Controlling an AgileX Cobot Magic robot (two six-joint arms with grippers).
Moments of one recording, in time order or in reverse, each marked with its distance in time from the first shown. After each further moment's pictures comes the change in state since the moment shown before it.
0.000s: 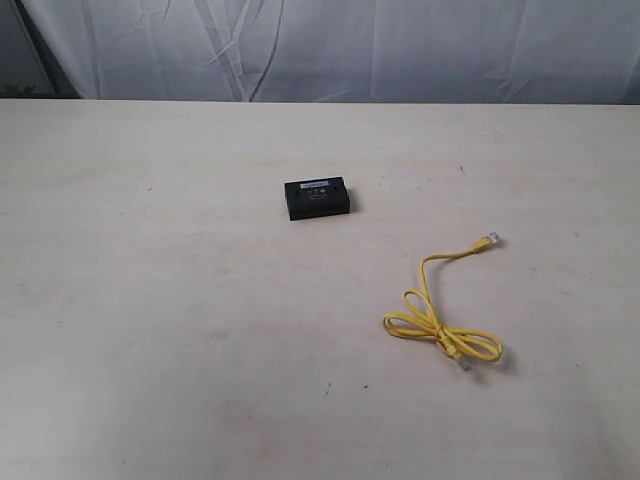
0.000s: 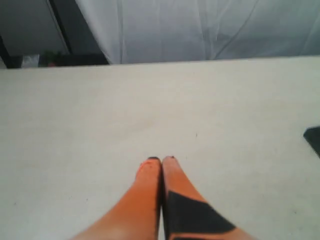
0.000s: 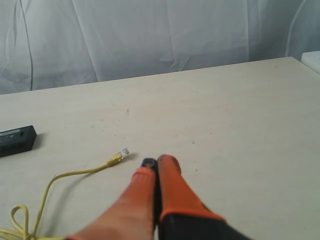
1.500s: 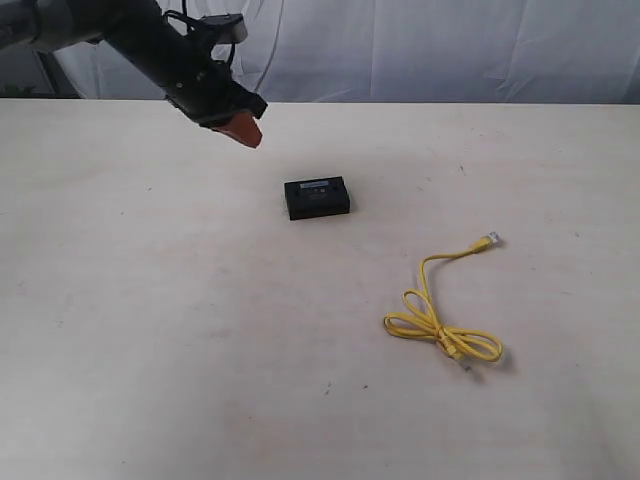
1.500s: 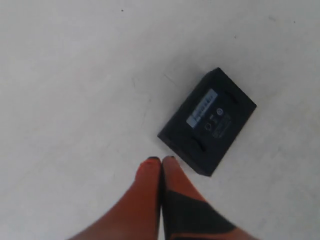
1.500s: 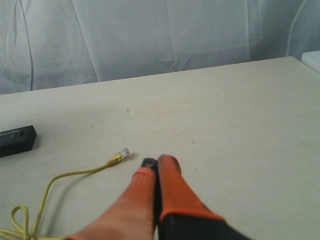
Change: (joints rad) left arm -0.222 1.445 -1.283 -0.521 0.614 0.495; right arm 0.000 0.000 0.000 0.000 0.000 0.000
